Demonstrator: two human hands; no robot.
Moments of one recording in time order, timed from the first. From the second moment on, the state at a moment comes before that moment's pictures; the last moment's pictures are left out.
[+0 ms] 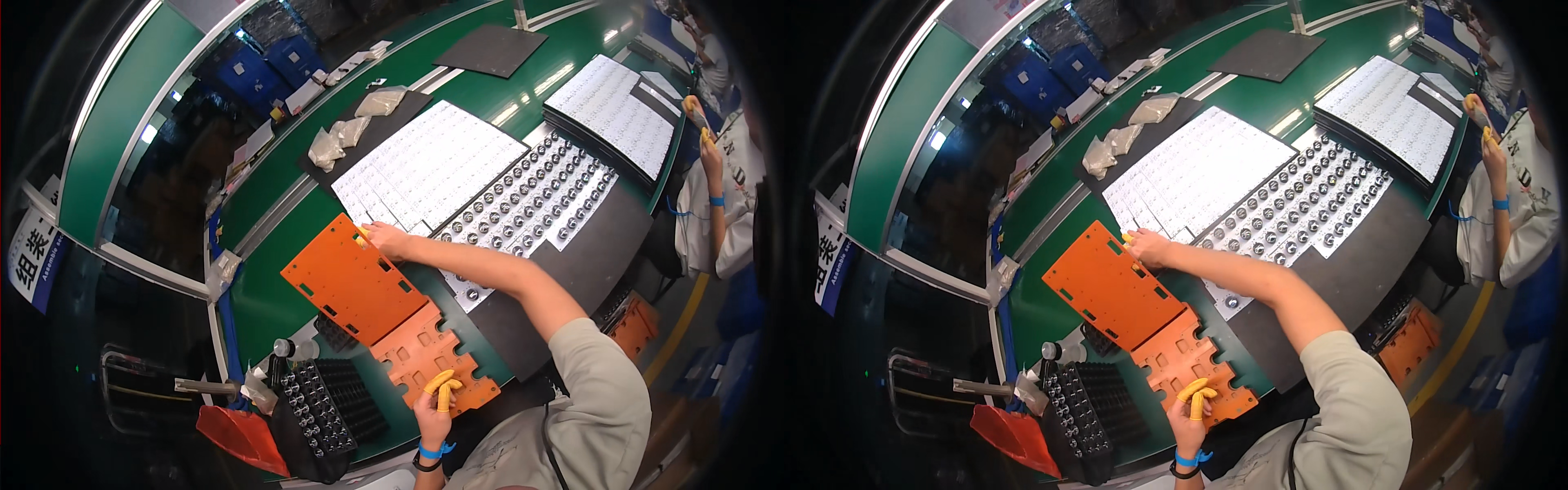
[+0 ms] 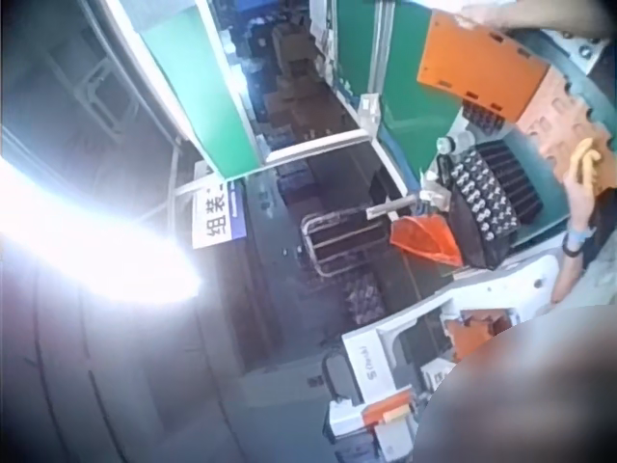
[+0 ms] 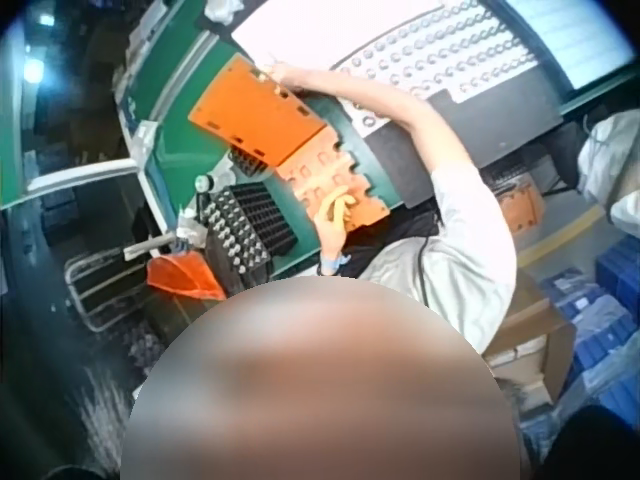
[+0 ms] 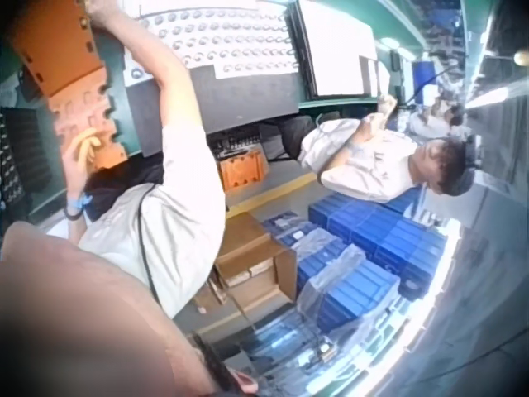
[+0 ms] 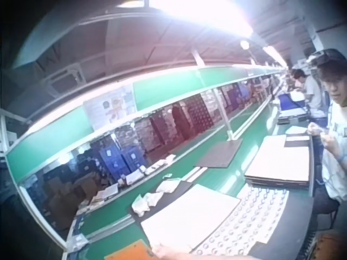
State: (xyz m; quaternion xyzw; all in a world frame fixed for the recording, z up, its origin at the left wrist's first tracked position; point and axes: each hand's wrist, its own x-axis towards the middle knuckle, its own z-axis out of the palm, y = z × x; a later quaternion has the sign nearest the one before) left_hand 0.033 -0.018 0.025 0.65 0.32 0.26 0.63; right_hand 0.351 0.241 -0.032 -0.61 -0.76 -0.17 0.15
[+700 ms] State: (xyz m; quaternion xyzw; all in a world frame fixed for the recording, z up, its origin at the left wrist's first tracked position) left_hand 0.033 -0.018 0.029 0.66 0.29 0.28 0.63; right_hand 0.343 0.239 0.015 -0.69 -0.62 0.23 0.28
